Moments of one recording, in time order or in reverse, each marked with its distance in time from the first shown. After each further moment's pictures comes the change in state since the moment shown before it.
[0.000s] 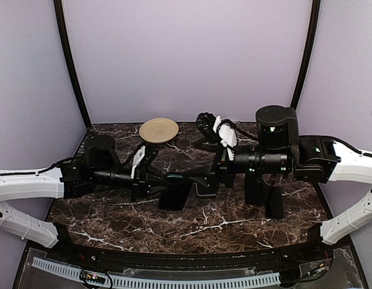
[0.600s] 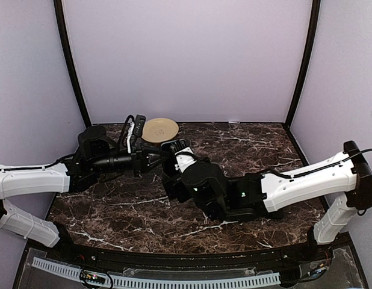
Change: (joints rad) left arm 0.115 0.067 -0.002 0.305 -0.056 -0.453; right arm 0.164 0.447 0.002 0.313 0.815 0.319
